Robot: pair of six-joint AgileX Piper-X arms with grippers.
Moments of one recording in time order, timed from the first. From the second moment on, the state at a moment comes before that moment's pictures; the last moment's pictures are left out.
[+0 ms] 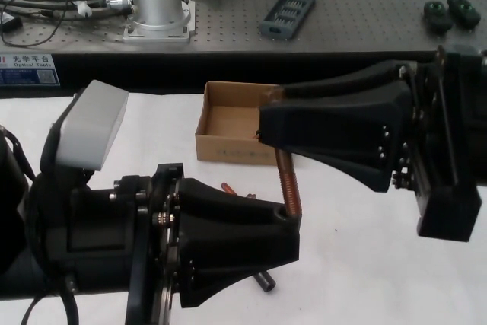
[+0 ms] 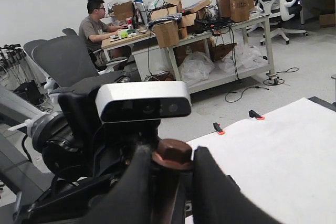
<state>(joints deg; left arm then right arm) -37.3 57.6 -24.0 -40.8 51.2 -17.9 47.4 53.9 -39.8 -7.0 -37.1 14.4</state>
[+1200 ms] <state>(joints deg) -37.8 57.6 -23.4 -48.4 48.4 -23.0 47.2 51.0 -37.3 -8.3 -40.1 15.4</state>
